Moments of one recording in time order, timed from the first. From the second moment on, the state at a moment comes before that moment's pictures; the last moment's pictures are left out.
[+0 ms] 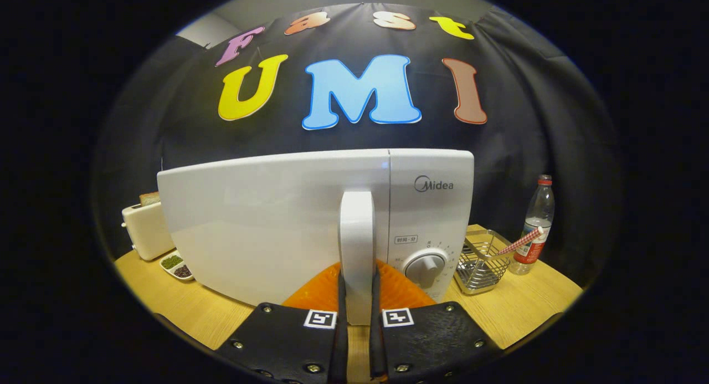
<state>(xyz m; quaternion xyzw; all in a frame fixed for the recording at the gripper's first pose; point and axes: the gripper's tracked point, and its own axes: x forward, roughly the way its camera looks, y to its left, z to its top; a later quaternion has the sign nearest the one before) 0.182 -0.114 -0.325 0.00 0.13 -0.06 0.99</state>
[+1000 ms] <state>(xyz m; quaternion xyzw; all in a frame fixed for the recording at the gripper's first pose) 0.162 -0.114 -0.318 -0.02 0.13 -0.07 0.99</state>
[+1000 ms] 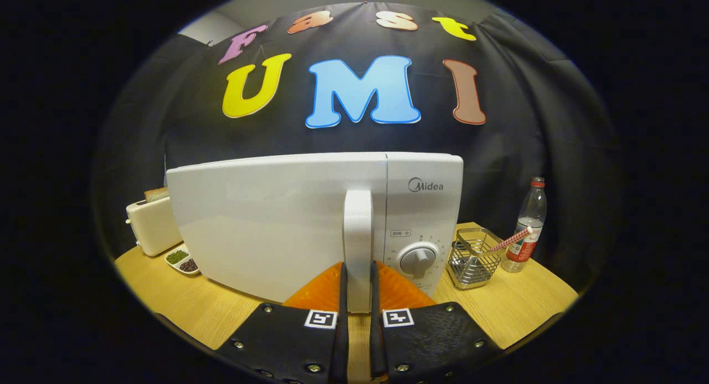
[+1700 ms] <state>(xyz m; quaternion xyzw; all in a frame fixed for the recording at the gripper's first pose) 0.164 -0.114 -0.318 -0.05 0.12 -0.07 0.99</state>
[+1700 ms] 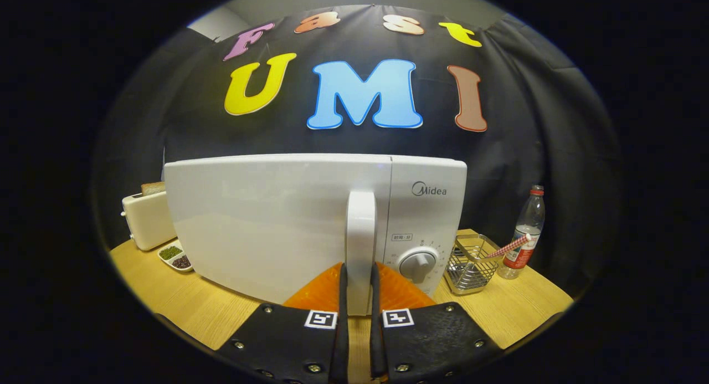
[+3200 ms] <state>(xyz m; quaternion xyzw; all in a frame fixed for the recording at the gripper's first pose) 0.174 -0.113 -0.316 -0.04 0.14 -0.08 0.99</state>
